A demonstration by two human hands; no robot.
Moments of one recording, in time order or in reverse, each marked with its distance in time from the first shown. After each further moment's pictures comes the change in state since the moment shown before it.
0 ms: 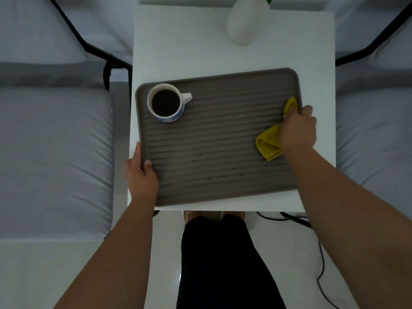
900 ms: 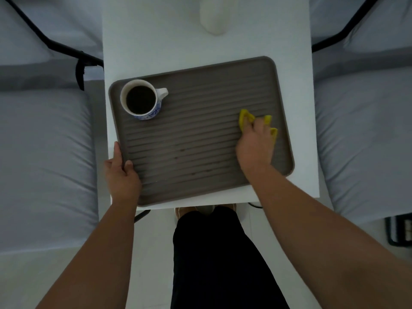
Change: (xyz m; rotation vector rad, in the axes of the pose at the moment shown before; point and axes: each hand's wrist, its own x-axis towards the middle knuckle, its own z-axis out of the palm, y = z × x) left_hand -0.003 0.003 -0.002 0.123 -0.015 0.061; right_hand -0.068 -0.016 0.021 -0.110 -0.067 -0.186
